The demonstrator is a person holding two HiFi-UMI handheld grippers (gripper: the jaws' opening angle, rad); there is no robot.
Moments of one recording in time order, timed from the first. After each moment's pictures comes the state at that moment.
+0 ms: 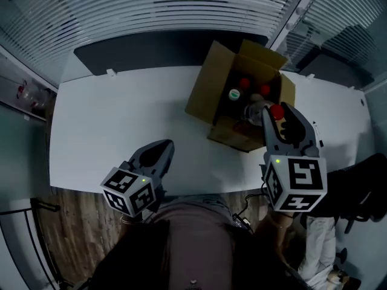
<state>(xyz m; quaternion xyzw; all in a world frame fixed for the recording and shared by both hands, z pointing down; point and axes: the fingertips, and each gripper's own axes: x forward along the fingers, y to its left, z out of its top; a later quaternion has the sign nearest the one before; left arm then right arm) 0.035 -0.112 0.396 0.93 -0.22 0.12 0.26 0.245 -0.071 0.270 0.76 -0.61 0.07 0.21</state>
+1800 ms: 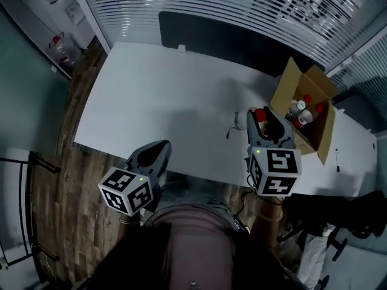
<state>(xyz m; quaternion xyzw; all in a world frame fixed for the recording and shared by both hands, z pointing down) -0.230 -0.105 0.405 0.89 -0.35 0.08 0.28 -0.014 -0.136 0.334 0.67 -0.71 0.07 0.22</state>
